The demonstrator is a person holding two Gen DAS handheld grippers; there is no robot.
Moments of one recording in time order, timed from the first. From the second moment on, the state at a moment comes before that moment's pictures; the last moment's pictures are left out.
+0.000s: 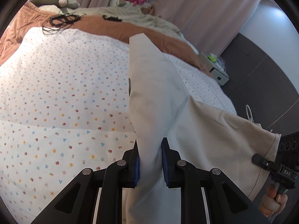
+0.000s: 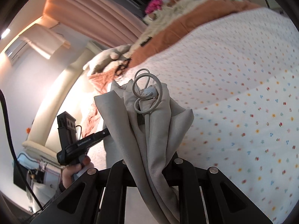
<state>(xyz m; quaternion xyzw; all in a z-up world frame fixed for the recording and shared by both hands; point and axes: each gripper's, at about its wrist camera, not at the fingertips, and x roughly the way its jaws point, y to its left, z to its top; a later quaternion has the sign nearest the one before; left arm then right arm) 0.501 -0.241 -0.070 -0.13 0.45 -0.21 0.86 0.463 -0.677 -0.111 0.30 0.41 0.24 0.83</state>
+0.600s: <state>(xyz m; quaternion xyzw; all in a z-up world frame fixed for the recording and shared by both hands) 0.403 -0.175 0.027 -0.17 0.36 -0.22 0.89 0.369 -0.614 0.005 0.23 0.33 0.28 0.87</state>
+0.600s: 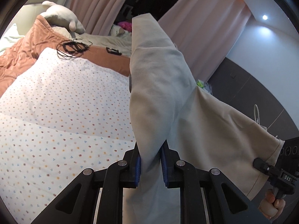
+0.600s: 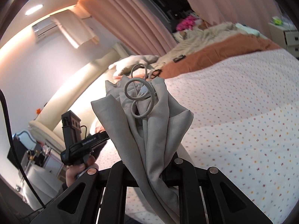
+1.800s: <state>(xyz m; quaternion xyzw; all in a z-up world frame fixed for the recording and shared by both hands) 0.247 0.074 0.169 -0.18 0.22 -0.08 0.95 0.278 -0.349 0.119 0.14 0.26 0.47 0.83</state>
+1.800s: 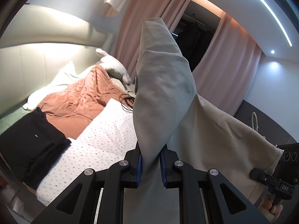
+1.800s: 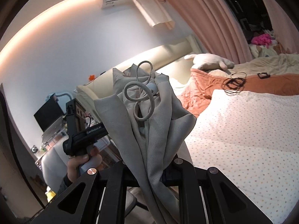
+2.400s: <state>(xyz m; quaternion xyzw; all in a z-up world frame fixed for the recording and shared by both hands) 0.209 0.239 0.193 -0.16 0.18 0.02 0.97 0.265 -0.141 0.135 0.10 0.27 0.57 0.77</state>
